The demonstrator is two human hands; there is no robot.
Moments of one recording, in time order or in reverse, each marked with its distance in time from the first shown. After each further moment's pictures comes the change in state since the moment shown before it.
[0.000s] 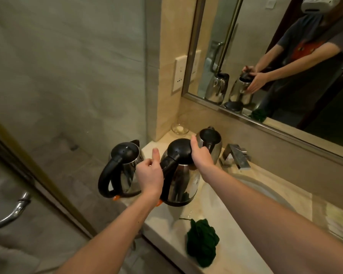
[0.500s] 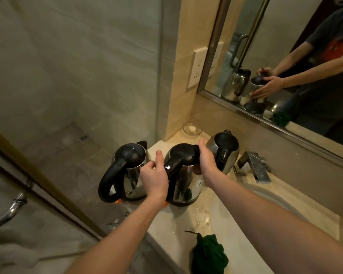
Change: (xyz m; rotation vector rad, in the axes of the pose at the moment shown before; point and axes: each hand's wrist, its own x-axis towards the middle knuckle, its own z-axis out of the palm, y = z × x) left_hand 0.041 -0.025 0.021 -0.021 0.115 -0.053; right_hand 0.064 0.005 0.032 0.273 -0.148 0.084
